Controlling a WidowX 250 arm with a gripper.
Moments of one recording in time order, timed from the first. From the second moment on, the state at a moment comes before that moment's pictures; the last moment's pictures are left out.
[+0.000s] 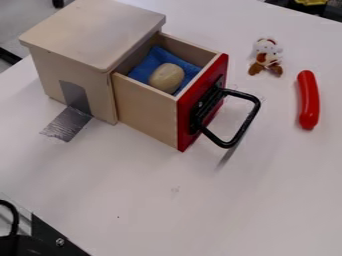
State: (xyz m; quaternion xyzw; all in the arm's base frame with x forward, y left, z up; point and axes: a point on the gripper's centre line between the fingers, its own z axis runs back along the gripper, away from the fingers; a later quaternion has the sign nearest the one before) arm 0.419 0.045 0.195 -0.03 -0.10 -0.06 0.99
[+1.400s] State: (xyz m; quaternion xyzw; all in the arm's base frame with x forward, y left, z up) arm 0.434 0.008 0.069 0.00 -0.06 -0.05 1.00
